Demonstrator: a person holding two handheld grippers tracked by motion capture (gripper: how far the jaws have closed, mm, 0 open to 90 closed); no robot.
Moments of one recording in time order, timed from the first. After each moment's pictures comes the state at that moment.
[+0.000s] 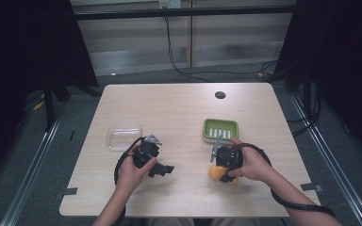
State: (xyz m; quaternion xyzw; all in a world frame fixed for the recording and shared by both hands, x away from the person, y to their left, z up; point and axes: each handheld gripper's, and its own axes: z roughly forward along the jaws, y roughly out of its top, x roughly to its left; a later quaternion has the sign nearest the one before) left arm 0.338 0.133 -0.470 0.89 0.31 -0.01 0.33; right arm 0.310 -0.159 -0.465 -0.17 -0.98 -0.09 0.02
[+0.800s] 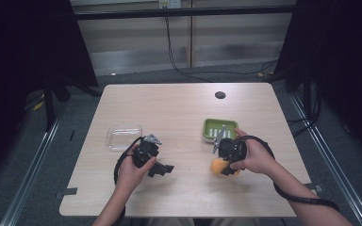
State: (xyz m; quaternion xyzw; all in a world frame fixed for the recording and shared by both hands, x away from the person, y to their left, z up) left arm 0.338 0.133 -0.470 0.89 0.31 0.00 0.33; right arm 0.321 -0.166 -0.442 -0.19 -0.98 -0.11 0.01
